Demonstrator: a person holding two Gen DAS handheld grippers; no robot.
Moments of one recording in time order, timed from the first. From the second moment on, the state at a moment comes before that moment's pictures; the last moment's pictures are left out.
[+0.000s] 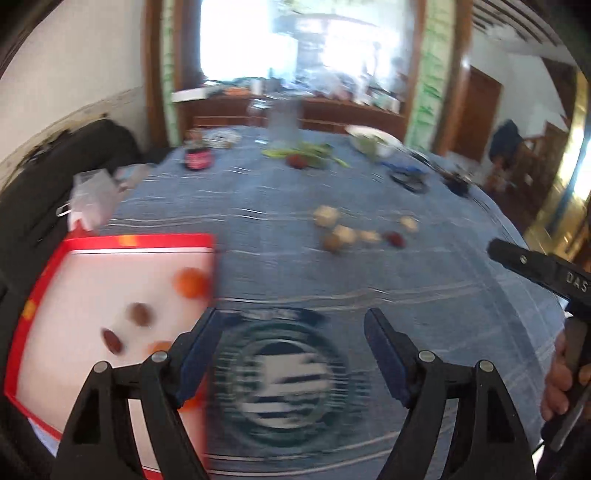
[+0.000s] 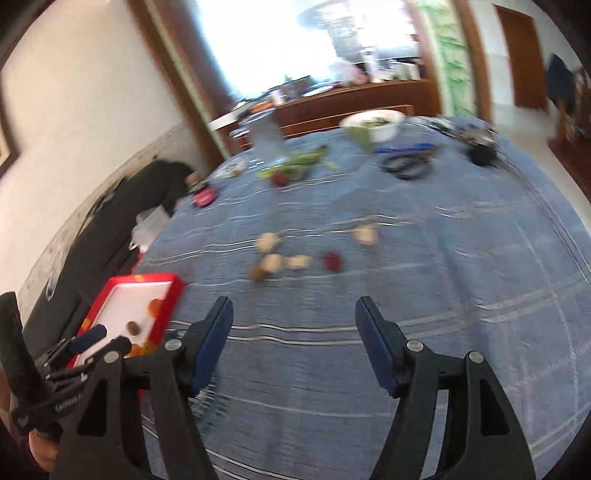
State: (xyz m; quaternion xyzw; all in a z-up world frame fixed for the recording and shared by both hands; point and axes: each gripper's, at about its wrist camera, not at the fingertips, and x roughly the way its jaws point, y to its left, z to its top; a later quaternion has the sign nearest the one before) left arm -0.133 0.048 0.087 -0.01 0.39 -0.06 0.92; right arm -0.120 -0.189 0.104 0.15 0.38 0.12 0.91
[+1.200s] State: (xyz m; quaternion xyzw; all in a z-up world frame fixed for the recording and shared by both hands) left arm -0.120 -0.019 0.076 0.06 0.43 -0.10 0.89; right arm -0.122 -0.238 0.071 0.21 0.40 0.12 0.89
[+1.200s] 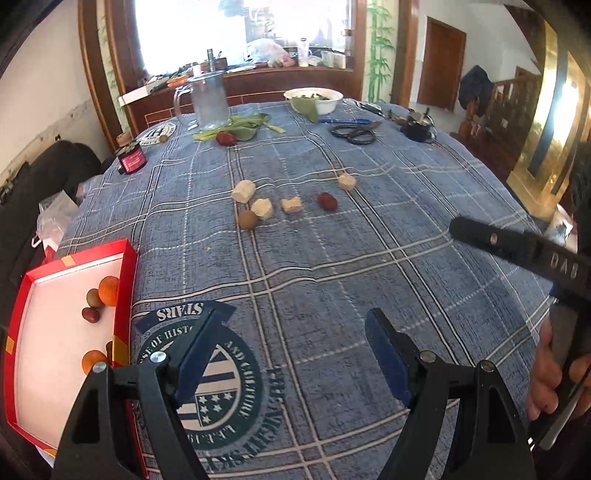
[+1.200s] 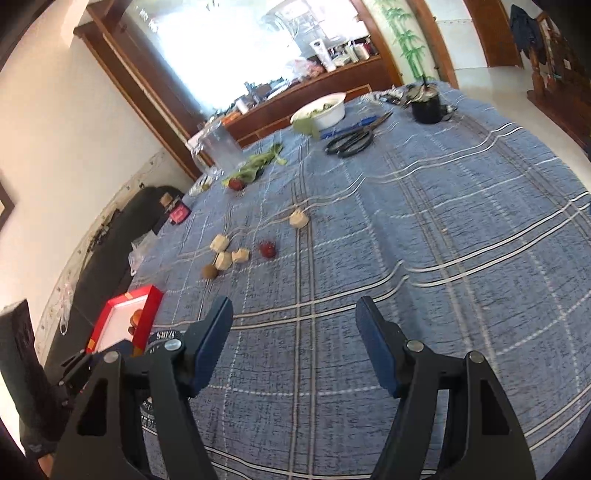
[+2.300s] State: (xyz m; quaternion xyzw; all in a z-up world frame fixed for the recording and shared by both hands) left arm -0.090 0.146 0.110 0.02 0.36 0.05 0.93; right arm -0.012 -0.148 0.120 0.14 0.40 0.17 0.89
